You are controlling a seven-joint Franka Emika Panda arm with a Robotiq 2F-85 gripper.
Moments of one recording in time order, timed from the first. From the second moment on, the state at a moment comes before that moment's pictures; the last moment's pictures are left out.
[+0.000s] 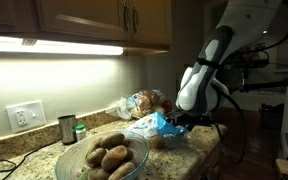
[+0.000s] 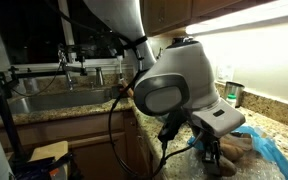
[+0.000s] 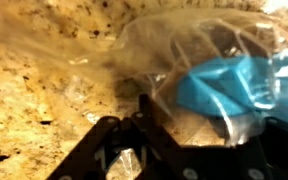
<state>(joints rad) -0.06 0.26 -0.23 -2.48 0.24 3.13 0.51</state>
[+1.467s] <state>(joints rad) 0.12 -0.04 -0.42 -2.47 -0.14 2.98 0.47</state>
